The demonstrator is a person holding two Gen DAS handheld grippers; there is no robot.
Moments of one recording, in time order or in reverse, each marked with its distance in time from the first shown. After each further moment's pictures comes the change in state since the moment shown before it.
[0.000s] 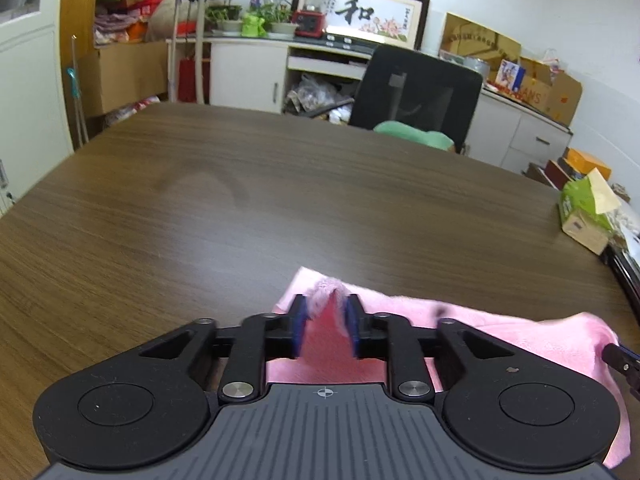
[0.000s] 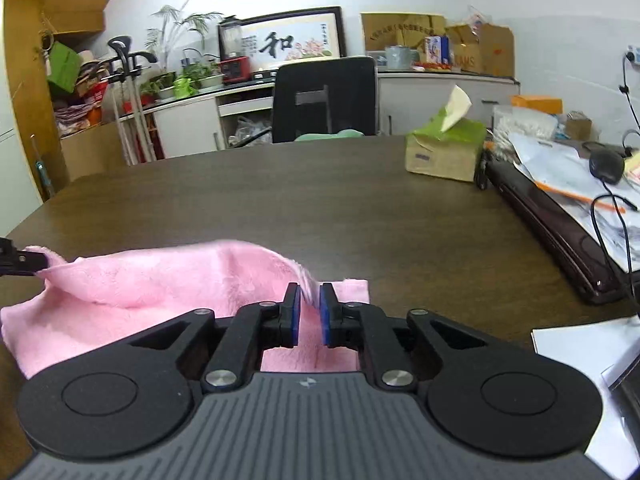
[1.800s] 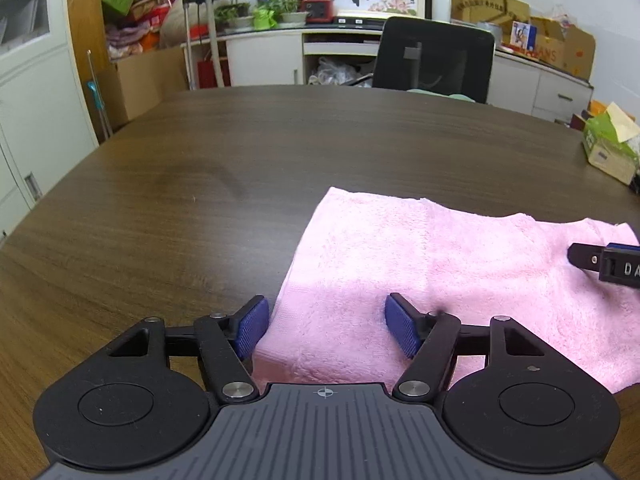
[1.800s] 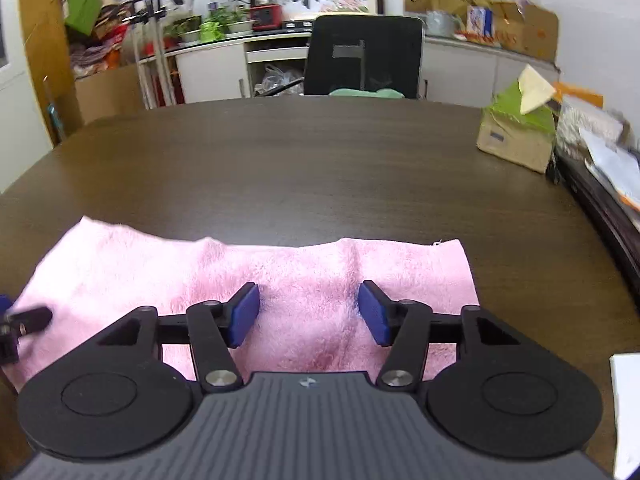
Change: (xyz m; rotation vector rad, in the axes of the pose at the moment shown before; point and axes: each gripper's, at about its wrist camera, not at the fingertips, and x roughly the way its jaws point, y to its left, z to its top) left arm -0.013 -0.012 -0.043 0.099 0.066 0.116; right arm 0.028 0.066 0.011 -0.060 0.161 0.052
